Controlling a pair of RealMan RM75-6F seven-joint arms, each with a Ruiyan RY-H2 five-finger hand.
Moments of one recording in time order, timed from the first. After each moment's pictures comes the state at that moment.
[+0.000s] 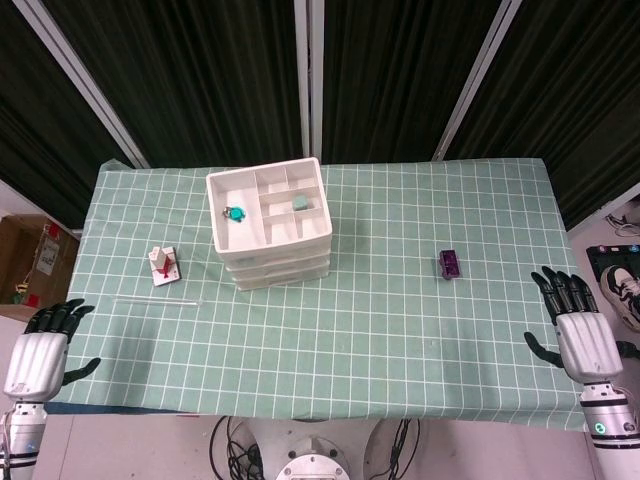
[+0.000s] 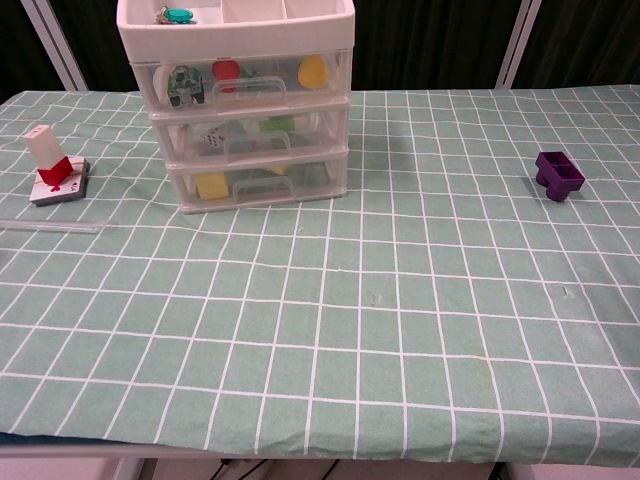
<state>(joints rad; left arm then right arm) -0.08 -1.22 -0.03 -1.55 1.52 1.52 0.14 0.13 -1.12 0.08 -1.63 -1.51 1.44 -0.06</state>
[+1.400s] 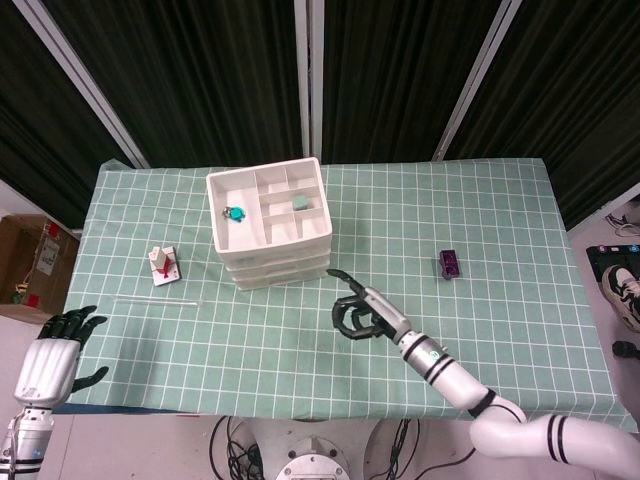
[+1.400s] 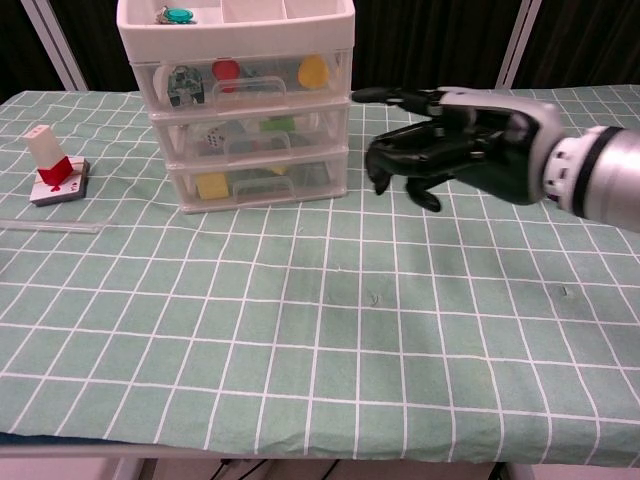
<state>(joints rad) -0.08 -1.22 0.01 -1.57 1.56 1.50 0.17 0.65 -1.48 0.27 -1.71 -1.29 0.73 0.81</state>
